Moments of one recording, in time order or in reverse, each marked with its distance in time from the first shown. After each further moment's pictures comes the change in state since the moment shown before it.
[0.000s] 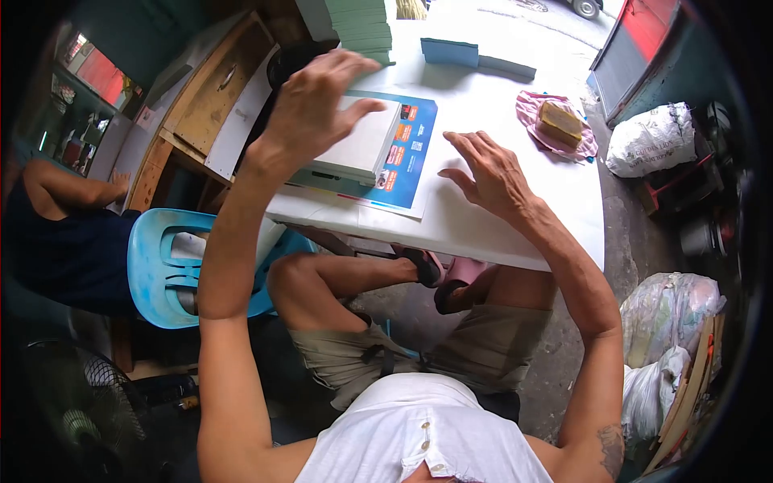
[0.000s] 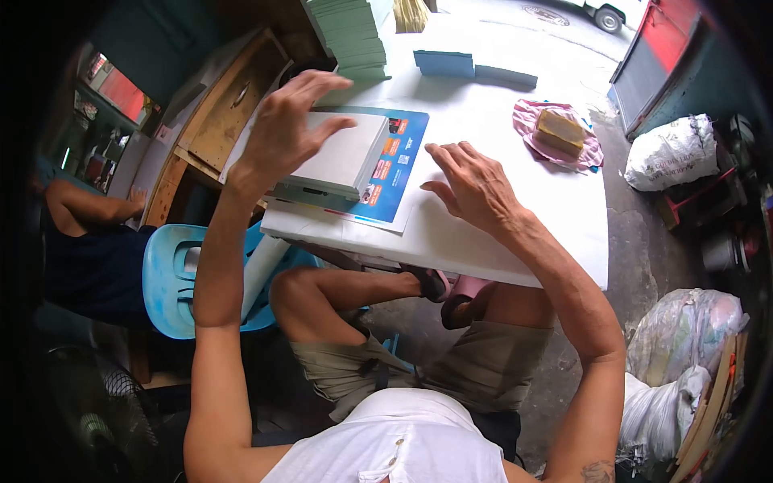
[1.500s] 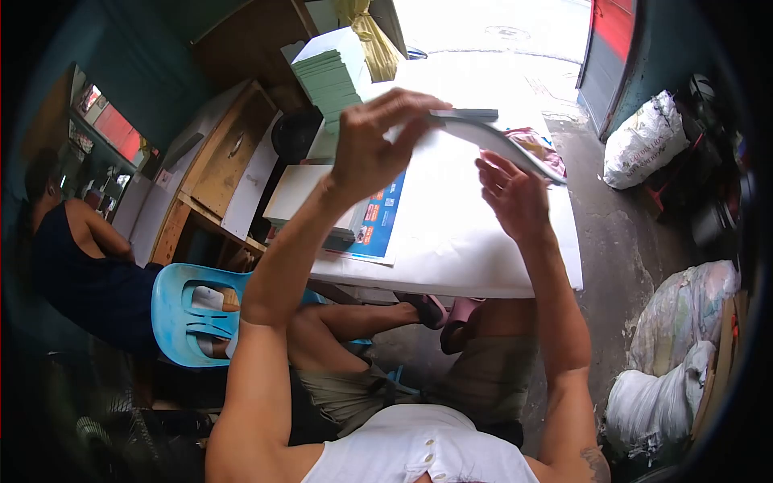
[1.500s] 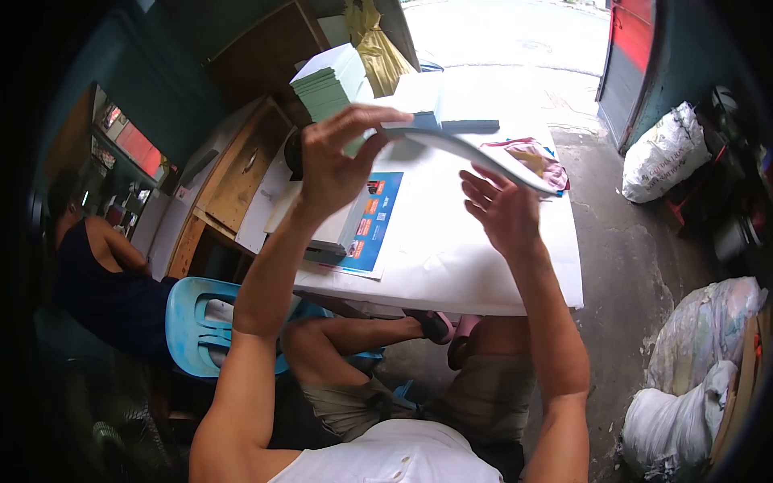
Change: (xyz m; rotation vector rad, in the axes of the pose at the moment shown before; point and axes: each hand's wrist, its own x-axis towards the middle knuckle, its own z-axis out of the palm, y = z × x) left_hand 0.096 0.091 0.022 -0.556 0.367 0.285; right_hand -0.041 0.041 -0.056 1.649 0.578 0.672
